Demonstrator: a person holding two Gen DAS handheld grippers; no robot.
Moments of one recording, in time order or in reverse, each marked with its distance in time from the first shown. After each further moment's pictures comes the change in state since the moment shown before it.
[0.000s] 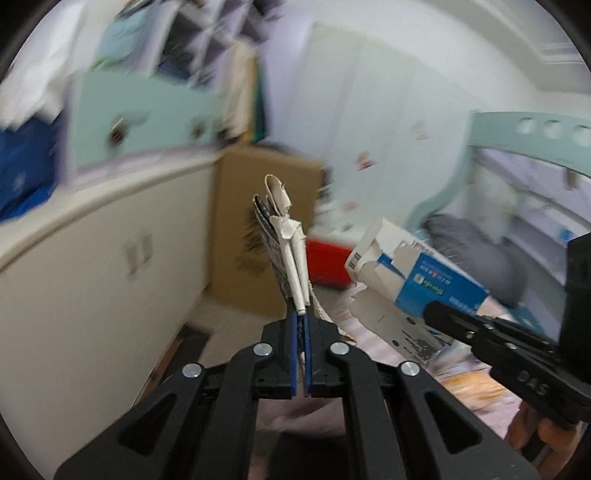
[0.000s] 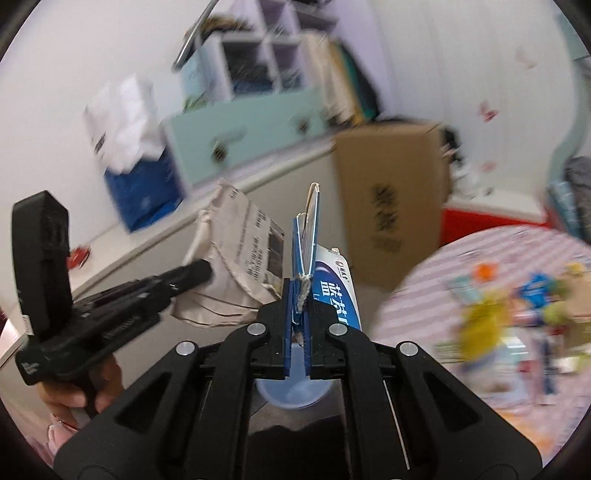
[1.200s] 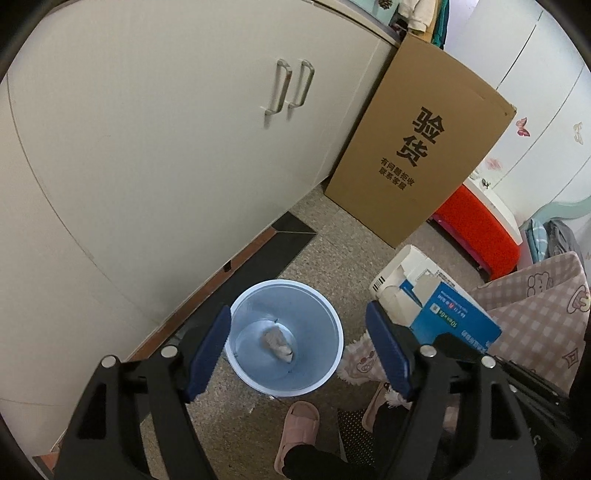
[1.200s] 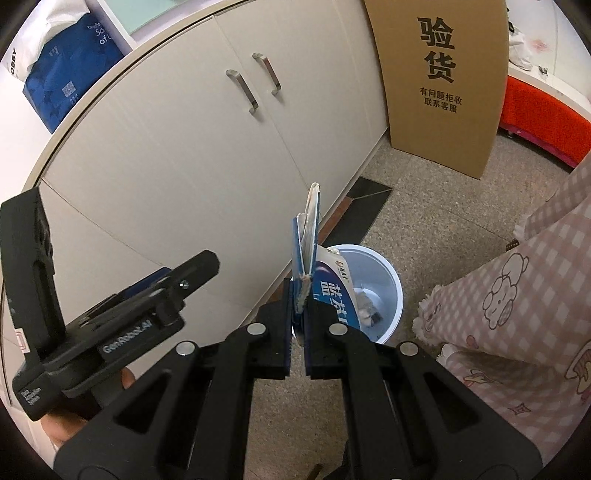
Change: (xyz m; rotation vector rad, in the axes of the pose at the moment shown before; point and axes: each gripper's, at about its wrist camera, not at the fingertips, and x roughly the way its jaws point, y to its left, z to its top) left arm 0.170 0.219 -0.088 -0.345 0.336 0.316; right arm 0.287 0.025 -0.088 0.124 0.482 0.034
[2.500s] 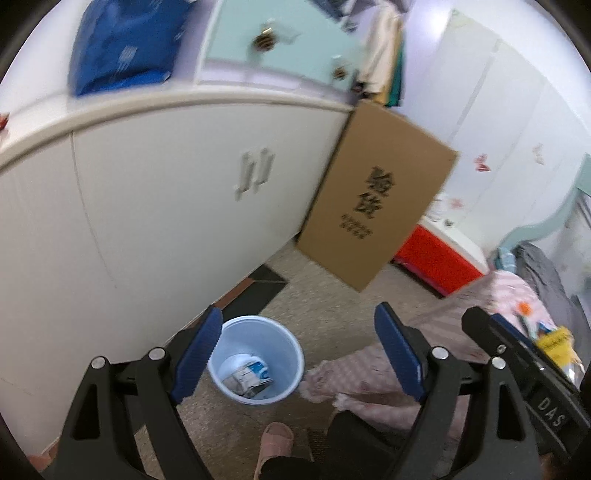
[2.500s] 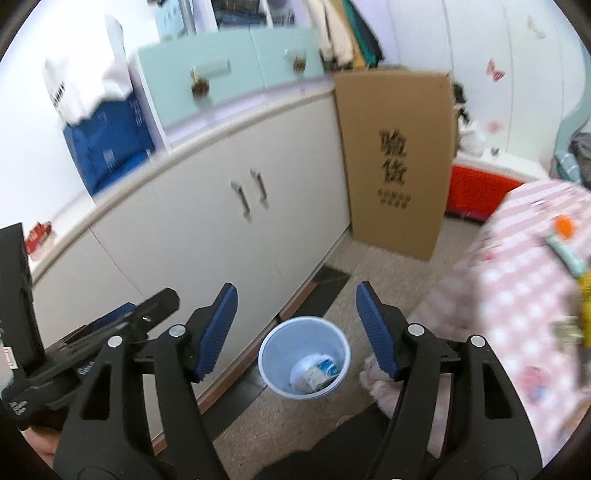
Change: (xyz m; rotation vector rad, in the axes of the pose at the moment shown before) left arm -0.156 -0.064 -0.026 0.046 -0.234 -0.082; right arm -0.189 0.010 -0.032 -0.067 -0.388 -0.132
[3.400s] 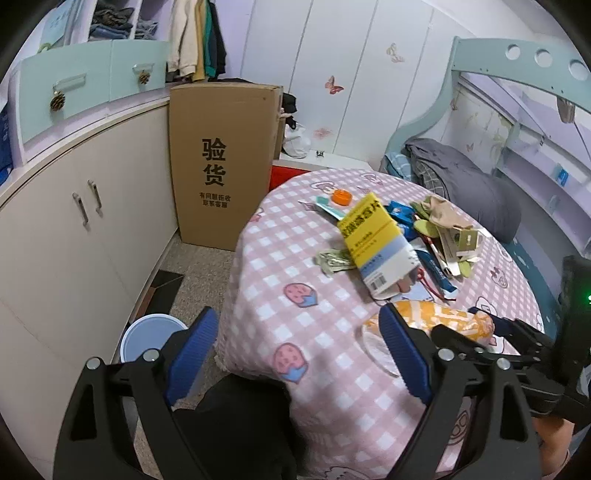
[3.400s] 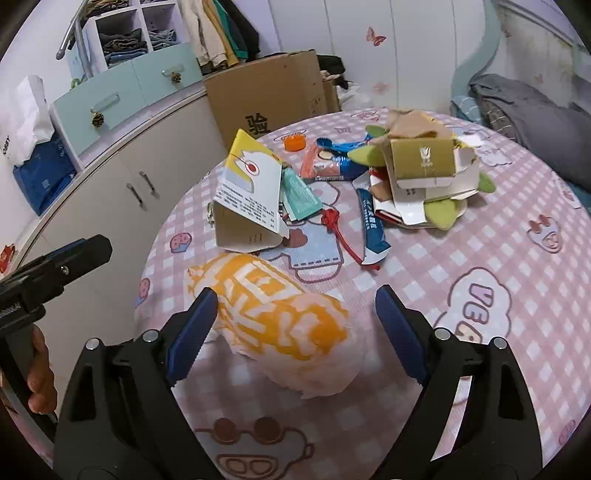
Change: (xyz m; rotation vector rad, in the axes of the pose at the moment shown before) left arm -0.054 -0.234 -0.102 0.442 0.115 -0.276; right arm -0.161 -0.221 -0.091 0.192 0.074 -0.220
